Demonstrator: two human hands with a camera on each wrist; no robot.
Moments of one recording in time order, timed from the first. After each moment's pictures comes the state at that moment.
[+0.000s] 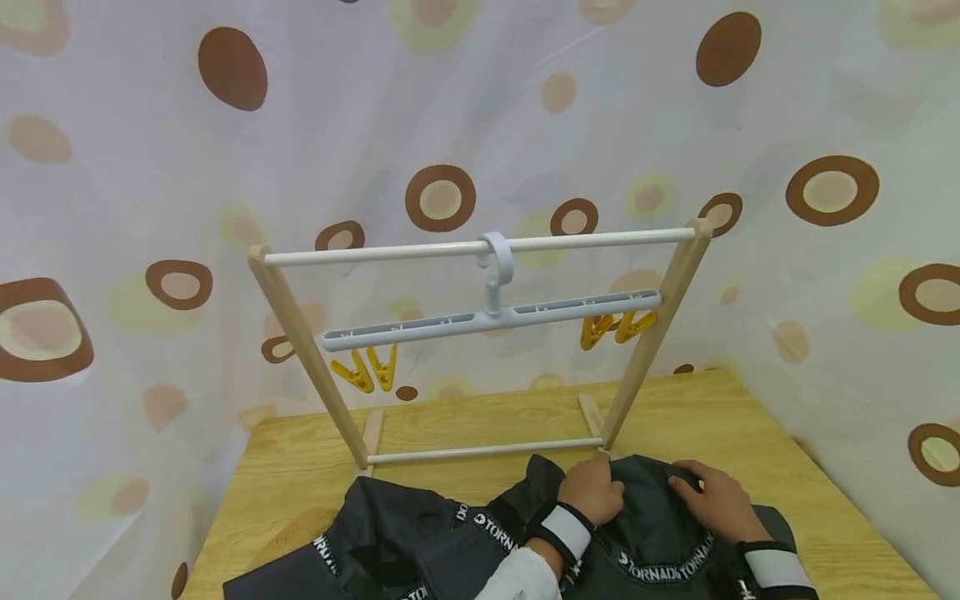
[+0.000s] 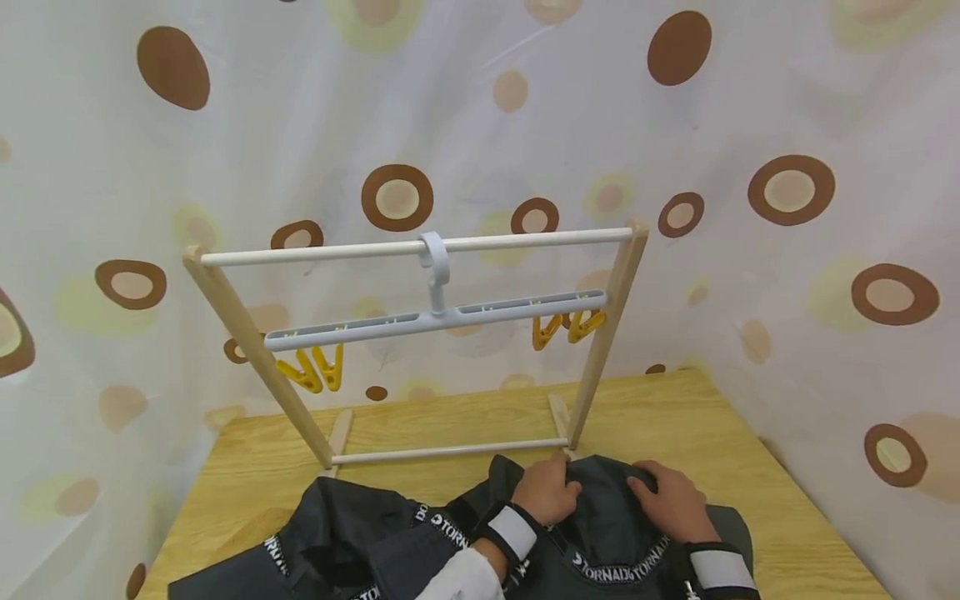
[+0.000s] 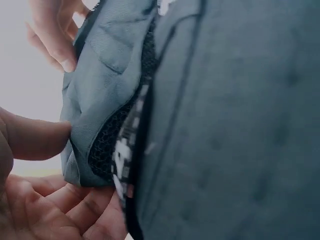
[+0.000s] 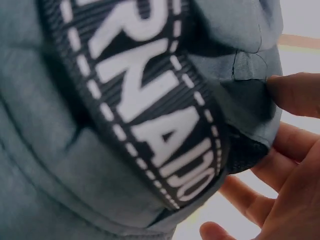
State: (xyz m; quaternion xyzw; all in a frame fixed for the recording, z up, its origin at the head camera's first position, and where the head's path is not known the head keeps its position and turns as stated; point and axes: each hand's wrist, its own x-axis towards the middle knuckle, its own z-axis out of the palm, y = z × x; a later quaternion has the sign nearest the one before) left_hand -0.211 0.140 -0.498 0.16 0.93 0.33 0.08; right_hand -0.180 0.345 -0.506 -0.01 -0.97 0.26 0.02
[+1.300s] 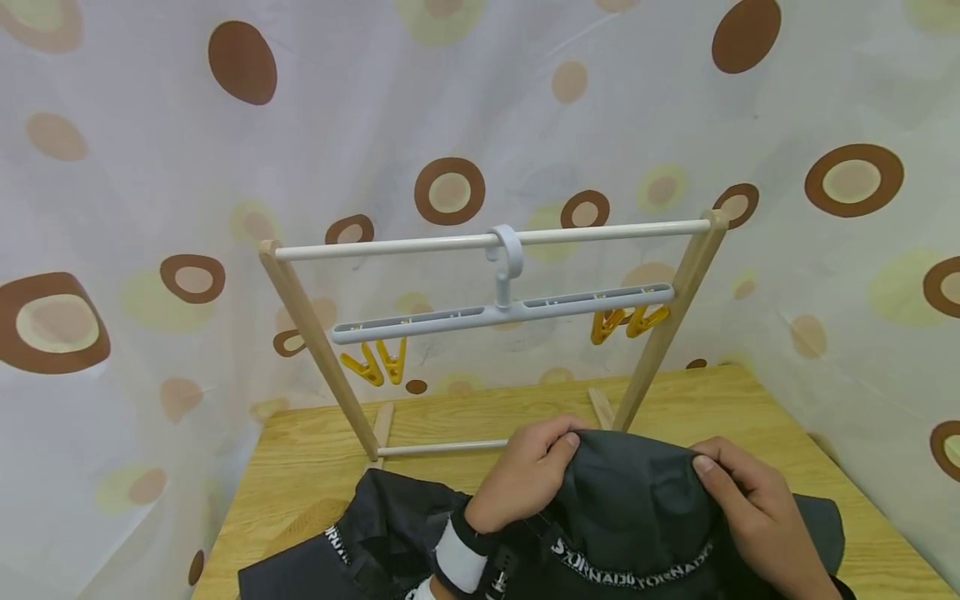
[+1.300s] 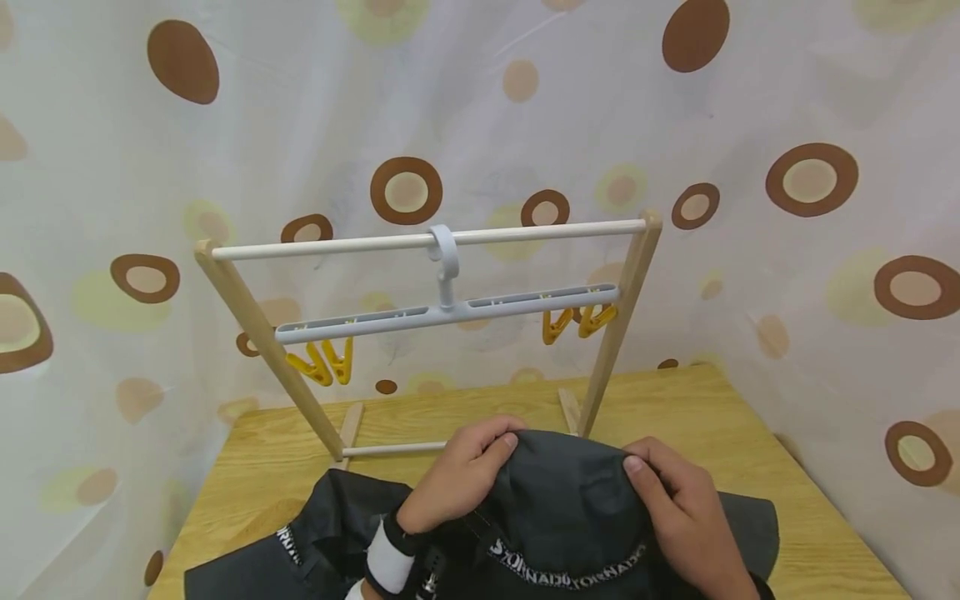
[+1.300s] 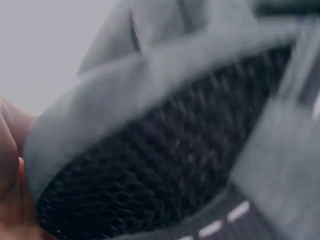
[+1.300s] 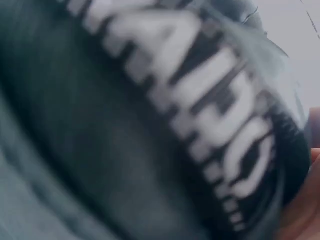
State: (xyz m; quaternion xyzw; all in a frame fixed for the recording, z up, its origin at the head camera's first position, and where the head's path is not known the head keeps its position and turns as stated) left_hand -0.166 0.015 -0.364 0.32 0.77 0.55 0.08; right_hand -0.100 0.266 -0.384 0.20 -0.80 0.53 0.20
